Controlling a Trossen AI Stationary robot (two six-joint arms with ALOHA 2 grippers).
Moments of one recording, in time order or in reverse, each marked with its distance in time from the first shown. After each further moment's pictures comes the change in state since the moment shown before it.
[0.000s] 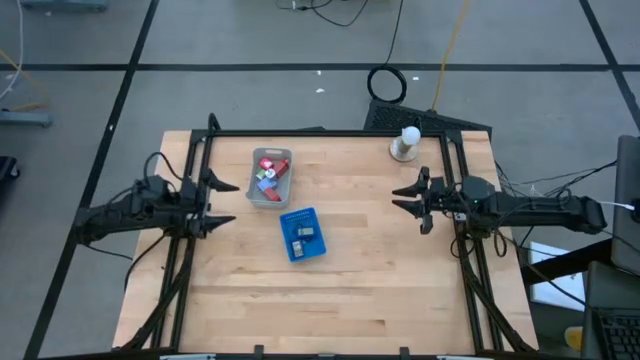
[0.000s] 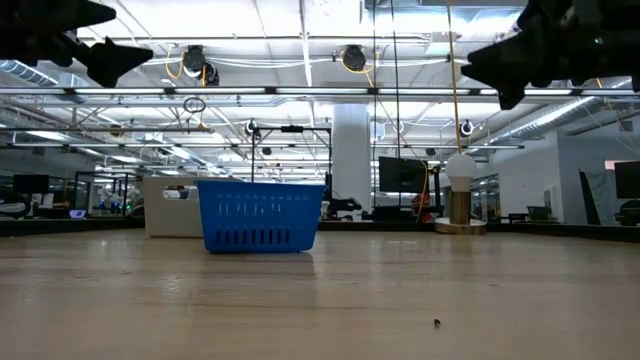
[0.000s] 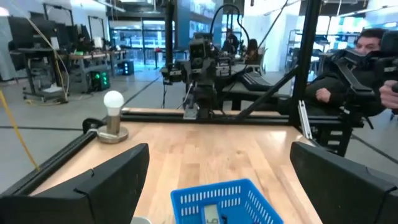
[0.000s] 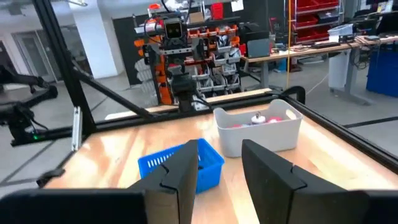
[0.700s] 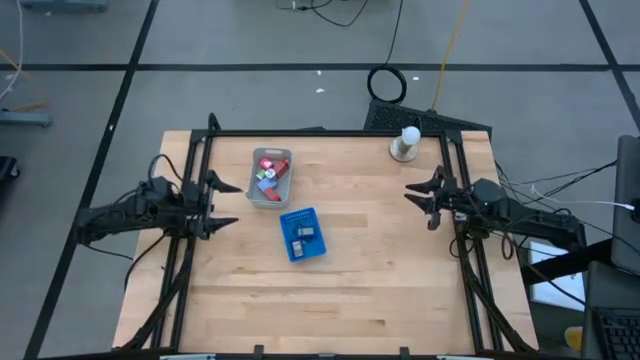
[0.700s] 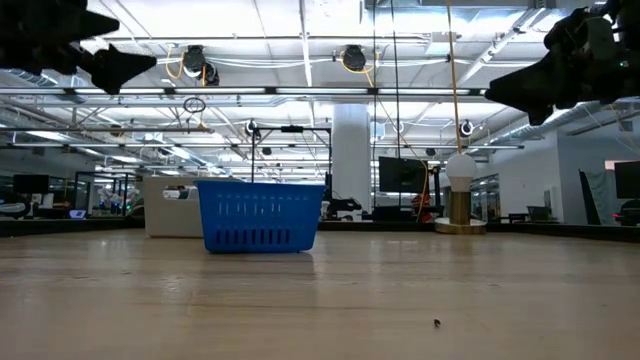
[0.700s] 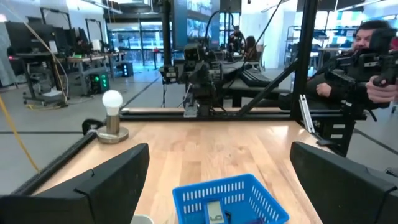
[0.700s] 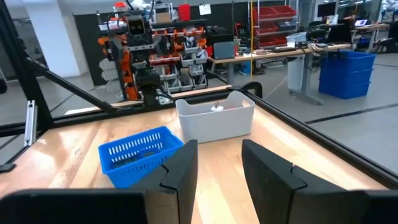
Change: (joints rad) left arm 0.001 0.001 -0.039 0.036 0.009 0.033; right arm -0.092 -0.389 -0.086 -0.323 0.050 -0.050
